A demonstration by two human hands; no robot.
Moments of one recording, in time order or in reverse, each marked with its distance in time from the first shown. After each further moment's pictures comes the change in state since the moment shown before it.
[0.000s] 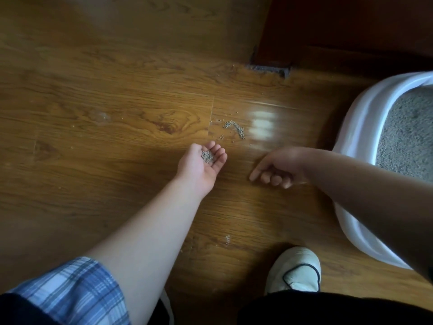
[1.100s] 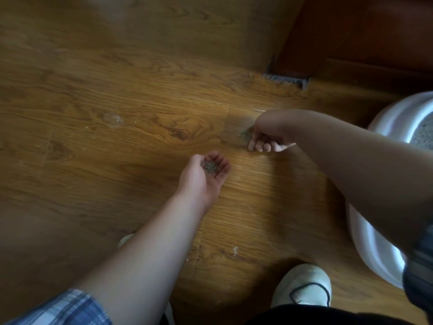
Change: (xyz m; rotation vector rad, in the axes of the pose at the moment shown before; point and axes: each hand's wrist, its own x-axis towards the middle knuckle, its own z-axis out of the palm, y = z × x) left_hand -0.008 0.011 -0.010 -0.093 0.012 0.001; right_hand 0.021 -0.111 -0.013 -0.238 0.159 0.036
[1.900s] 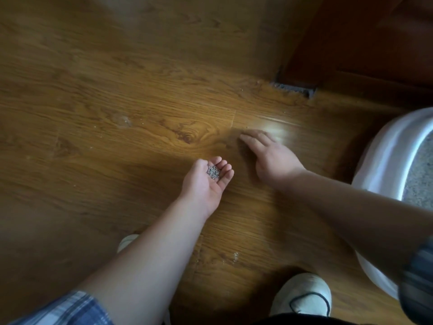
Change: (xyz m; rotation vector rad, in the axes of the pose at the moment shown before) left_hand 0.001 0.001 -0.005 0.009 -0.001 0.032; right_hand 0.020 0.067 0.052 -0.687 0.706 -0.961
